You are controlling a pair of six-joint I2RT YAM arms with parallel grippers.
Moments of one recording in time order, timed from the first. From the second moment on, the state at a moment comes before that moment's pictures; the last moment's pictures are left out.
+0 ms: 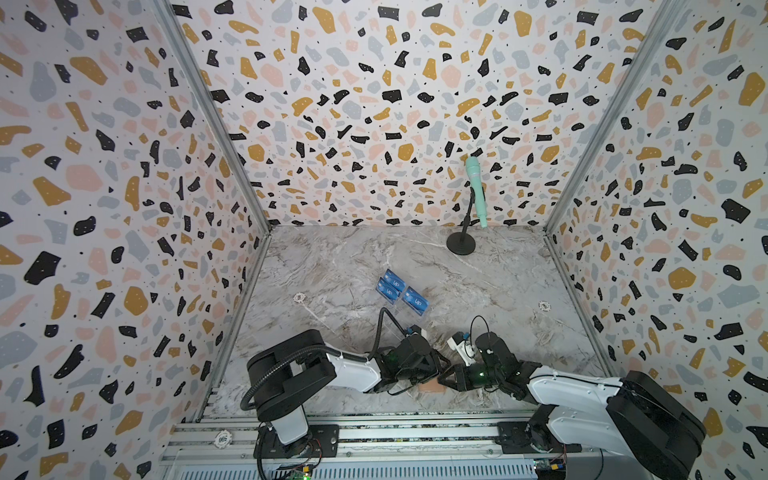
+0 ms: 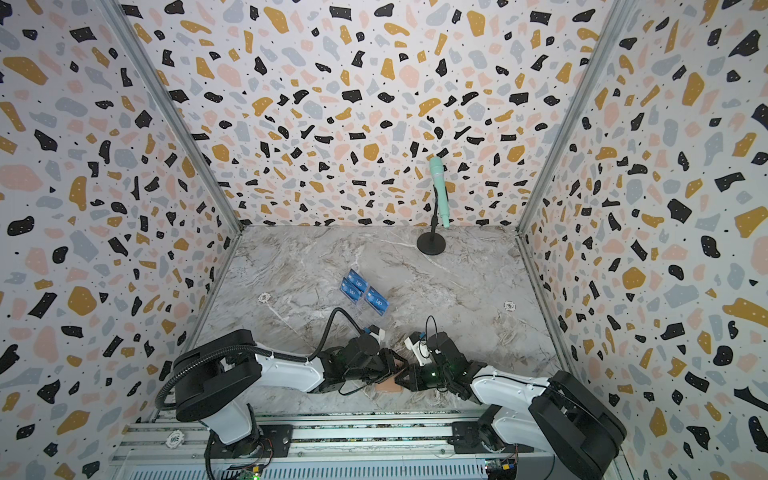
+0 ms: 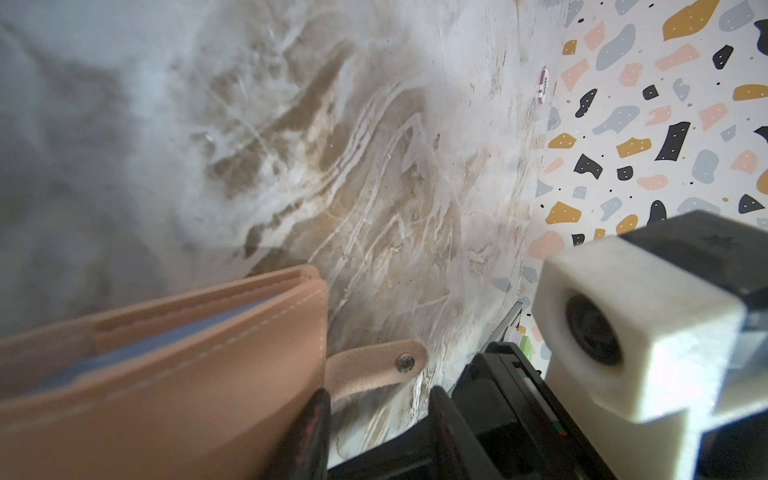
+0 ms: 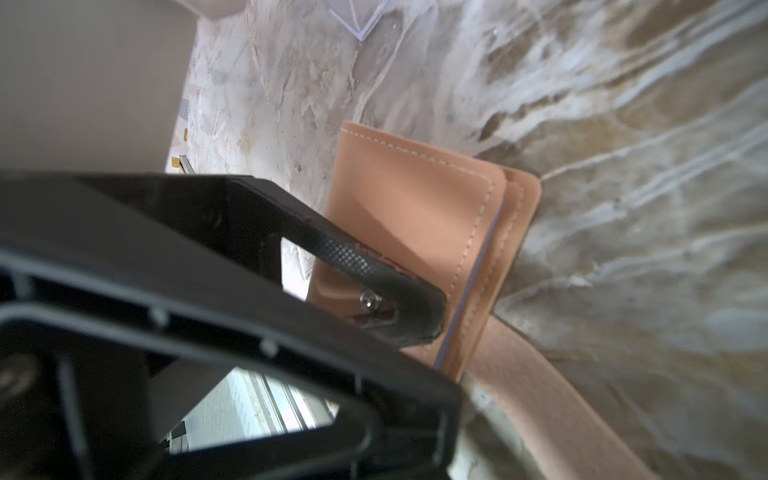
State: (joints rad) left arm -1.09 1.69 0.64 0.42 0.17 -1.34; right arm 0.73 1.18 0.22 0.16 -0.58 0.66
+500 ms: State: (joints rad) left arm -1.05 1.55 0.72 0.13 0.13 -1.23; right arm 0.74 1.19 0.28 0.03 -0.48 0.62
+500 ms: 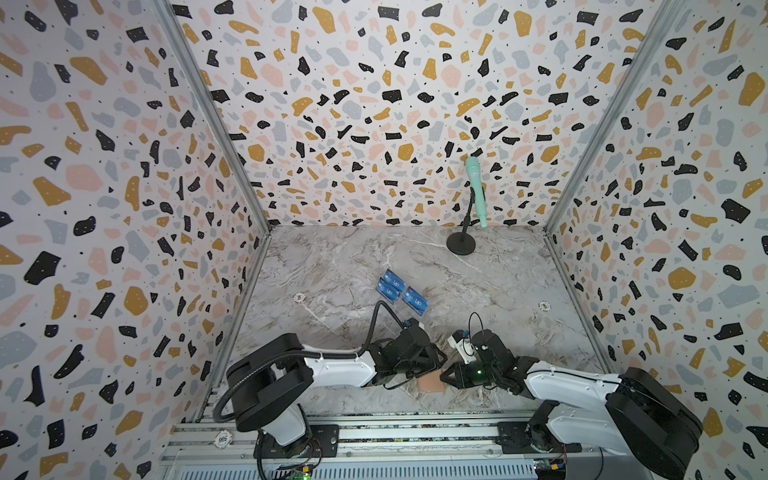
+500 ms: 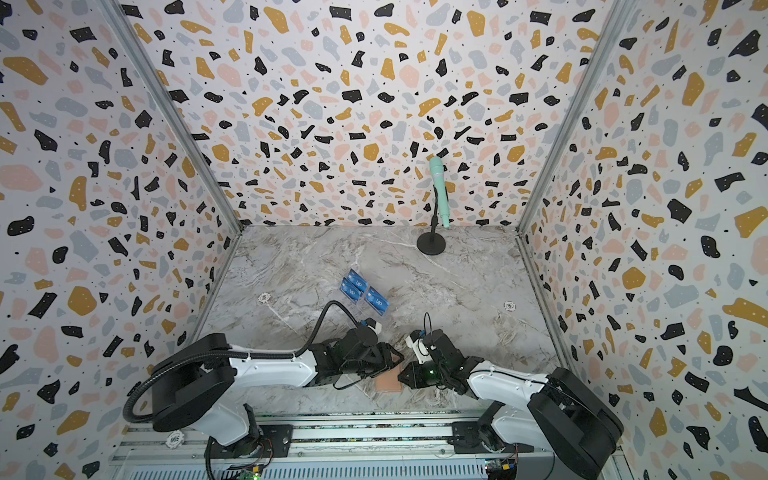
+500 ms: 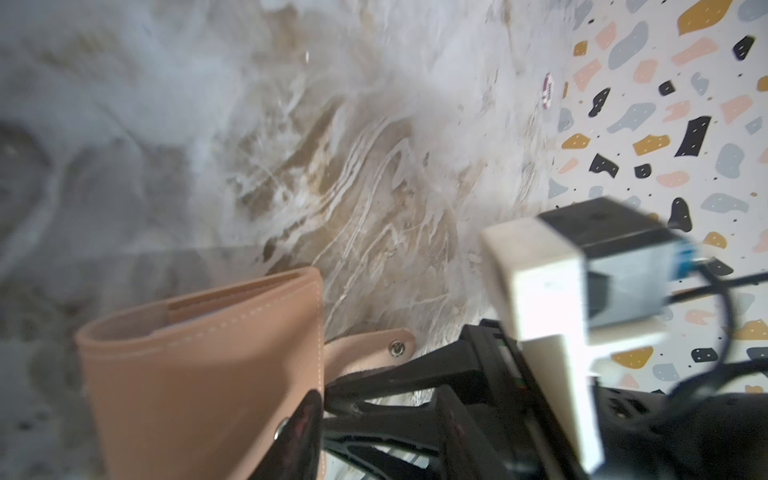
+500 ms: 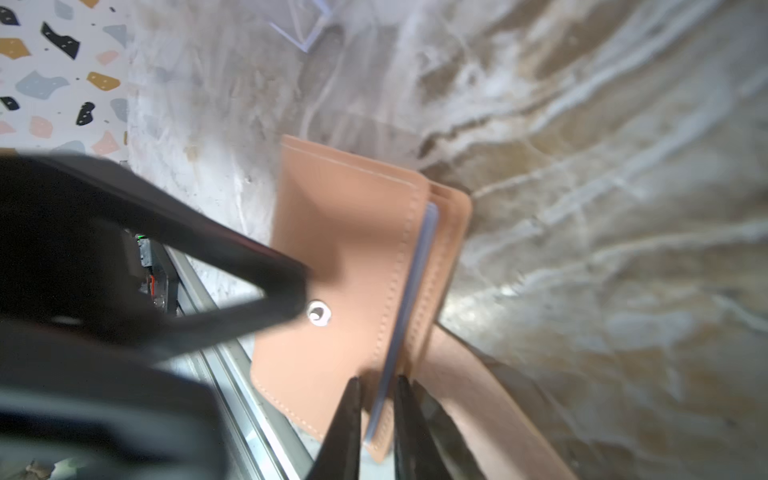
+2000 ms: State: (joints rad) left arm -1.10 1.60 0.75 -0.16 0.02 -1.00; right arm 0.71 1.07 0.50 -0.29 -0.41 0.60
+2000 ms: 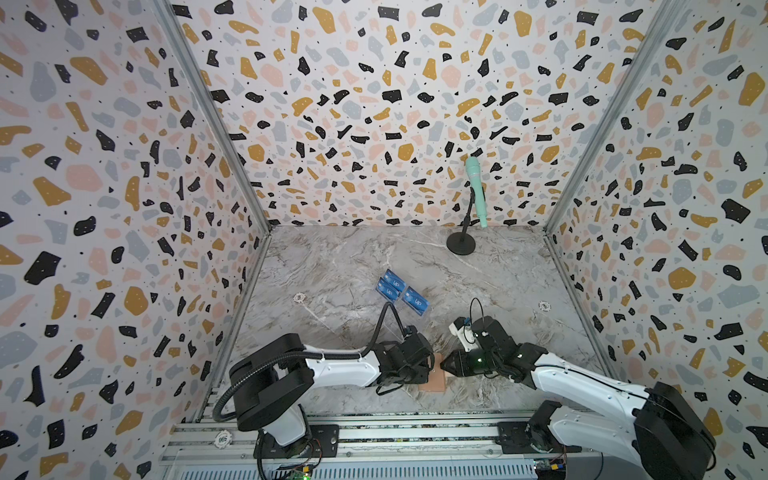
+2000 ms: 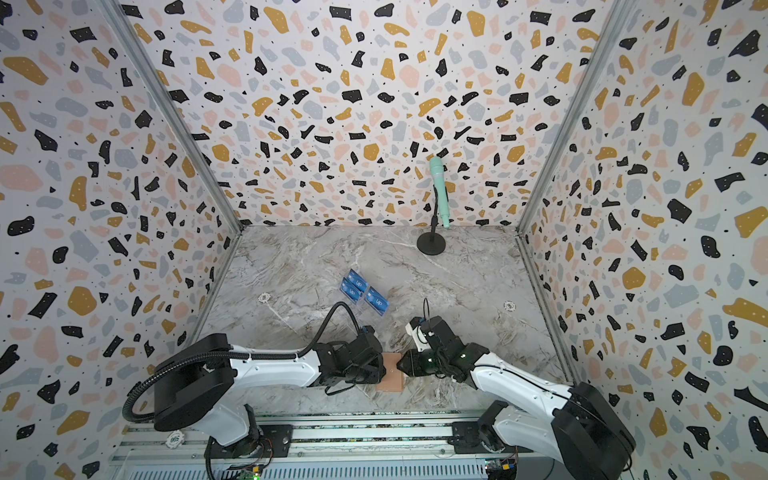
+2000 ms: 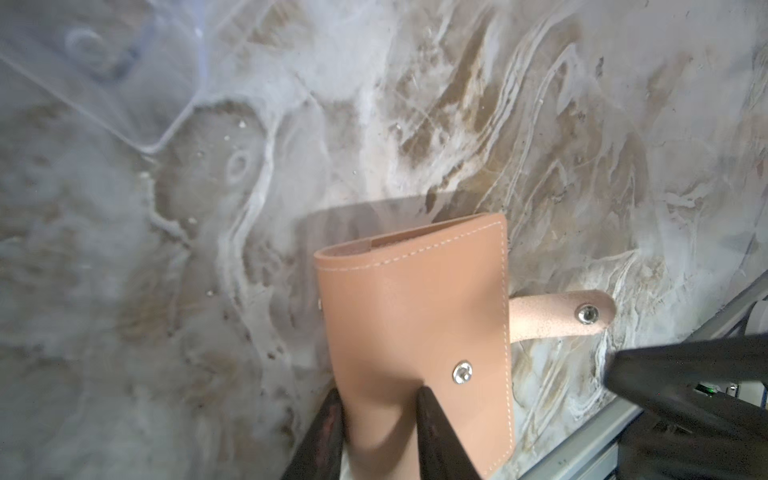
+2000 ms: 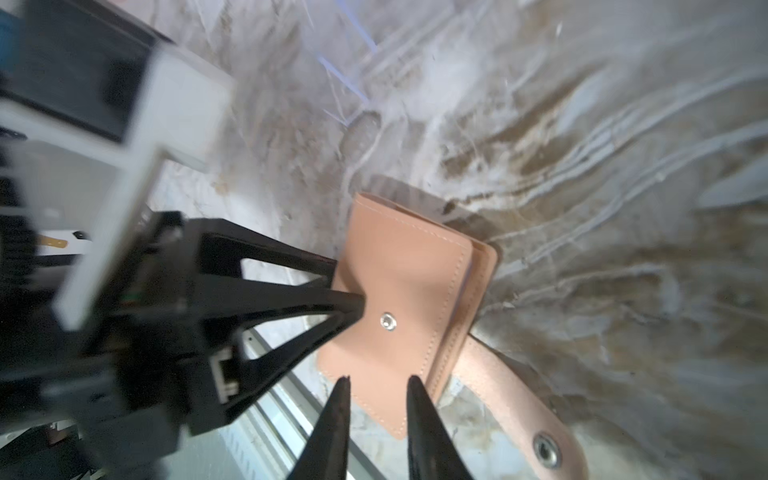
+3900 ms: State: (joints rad) left arm -1.12 1.63 0.77 -0.15 0.00 -0.97; right arm 0.44 1.11 0.41 -0.41 -0.55 0.52
